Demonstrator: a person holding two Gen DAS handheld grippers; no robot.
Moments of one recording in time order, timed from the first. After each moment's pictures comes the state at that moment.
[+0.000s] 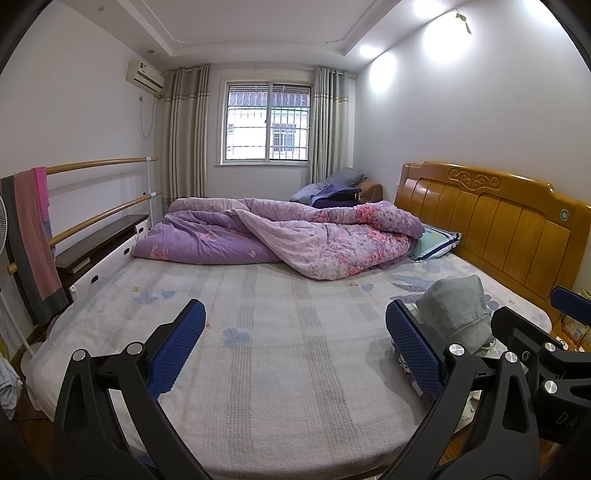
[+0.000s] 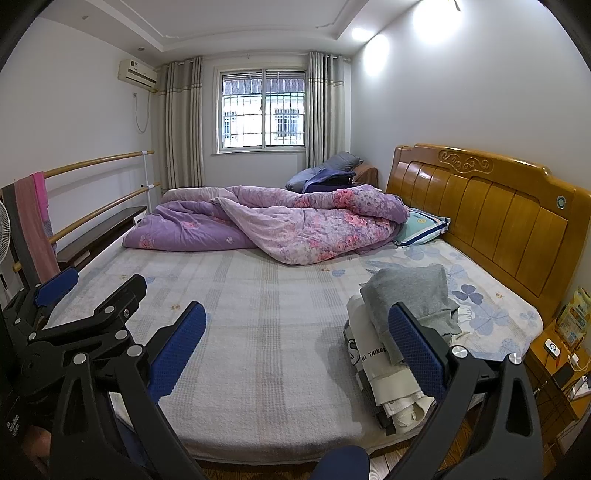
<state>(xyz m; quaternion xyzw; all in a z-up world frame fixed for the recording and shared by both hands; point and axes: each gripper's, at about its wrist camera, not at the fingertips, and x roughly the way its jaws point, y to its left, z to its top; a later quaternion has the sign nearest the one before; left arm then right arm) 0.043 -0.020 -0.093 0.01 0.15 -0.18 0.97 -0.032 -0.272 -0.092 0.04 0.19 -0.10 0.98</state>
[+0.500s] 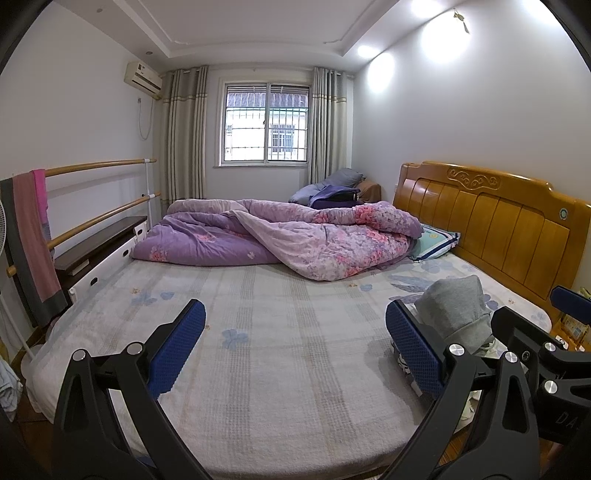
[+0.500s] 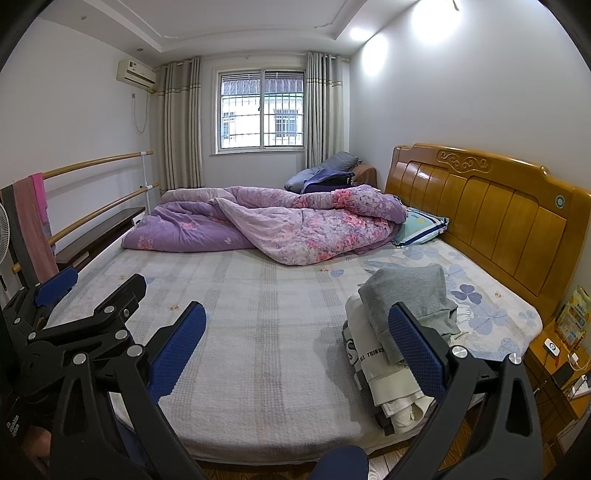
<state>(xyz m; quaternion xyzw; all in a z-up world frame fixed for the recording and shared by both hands) 0.041 -0.023 -0.093 0.01 0.15 -0.18 0.97 -0.035 -0.274 -0.091 0.04 0.19 -0.10 0.98</state>
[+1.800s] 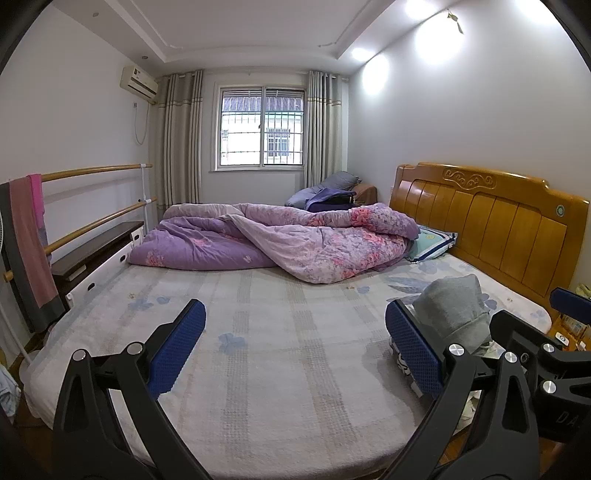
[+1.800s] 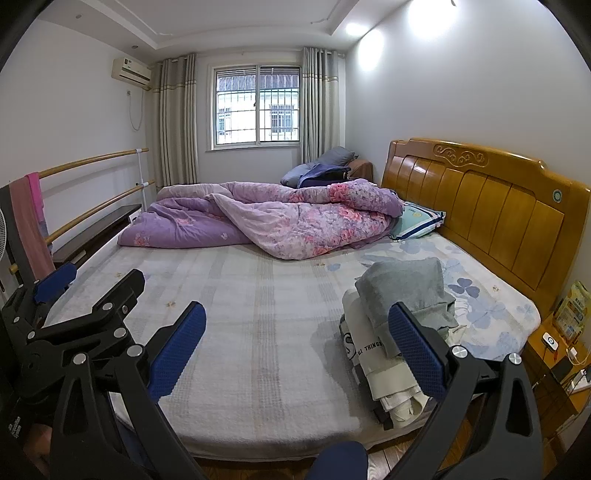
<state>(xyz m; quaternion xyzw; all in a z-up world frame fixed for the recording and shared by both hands) 0.050 -0.017 -0.101 0.02 0.14 -0.19 0.97 -0.033 -0.283 -0.097 0.05 0.20 -0.10 0.97</state>
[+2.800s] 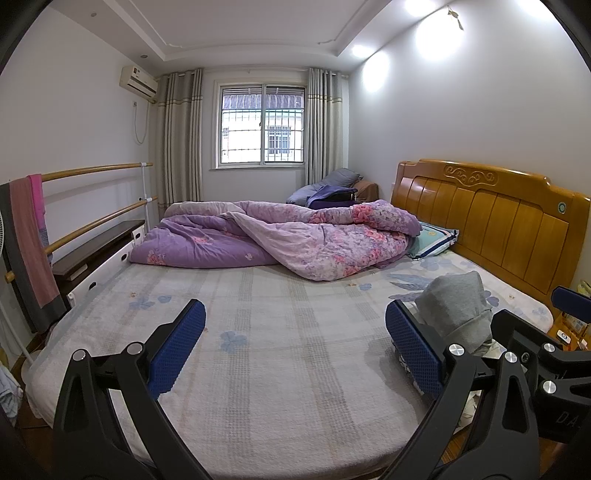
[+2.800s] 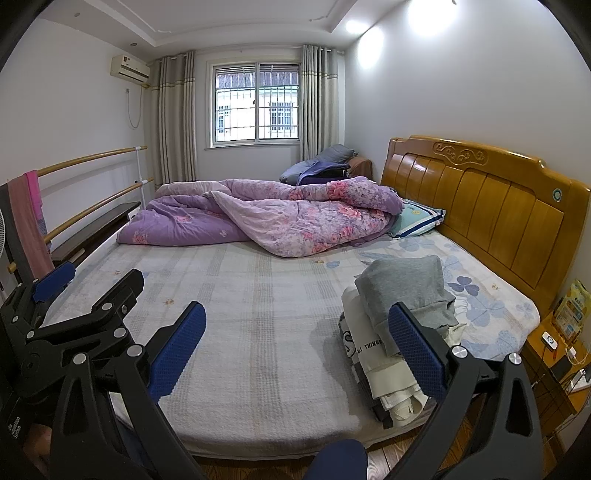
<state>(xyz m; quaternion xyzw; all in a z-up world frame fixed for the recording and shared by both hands) 0.055 -0.012 -0.104 0.02 0.14 -0.20 0.97 -0.031 -0.283 -0.101 0.05 0.20 -0.11 0.97</state>
